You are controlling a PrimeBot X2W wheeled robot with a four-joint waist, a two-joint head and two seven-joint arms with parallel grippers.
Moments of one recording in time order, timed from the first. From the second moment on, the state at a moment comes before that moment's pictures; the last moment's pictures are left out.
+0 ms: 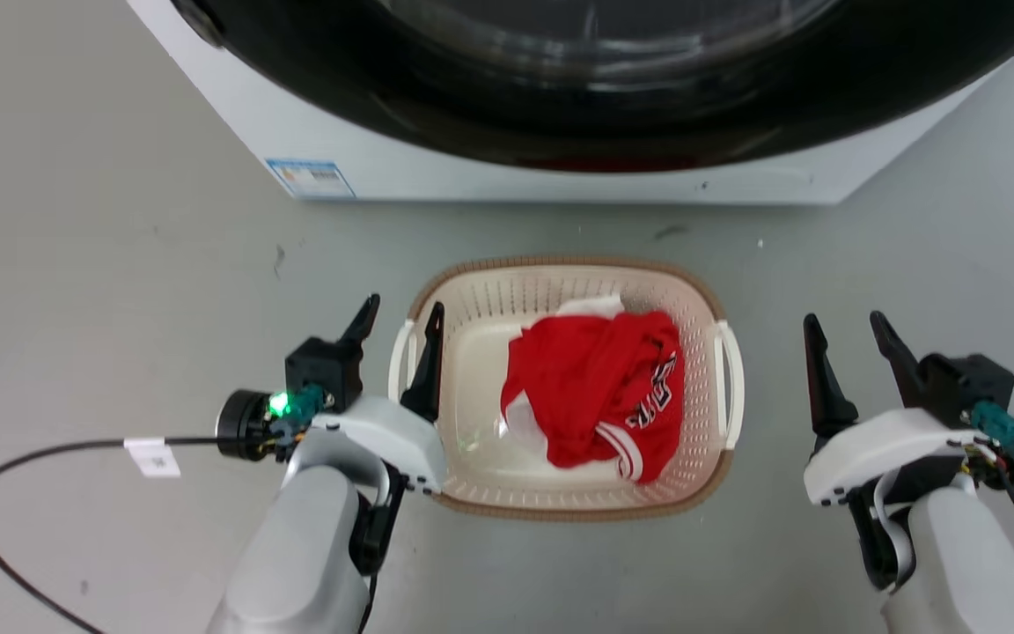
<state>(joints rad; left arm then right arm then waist) -0.45 0.05 -0.25 0.56 -0.22 -0.05 -0.26 -0.33 -0.07 -0.03 0.49 0.12 0.13 -0.23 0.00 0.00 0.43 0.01</state>
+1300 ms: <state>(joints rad) -0.96 0.08 -0.24 1.26 -0.32 -0.12 -0.21 -0.88 -0.08 0.30 1.21 0.35 0.13 -0.17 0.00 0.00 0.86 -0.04</state>
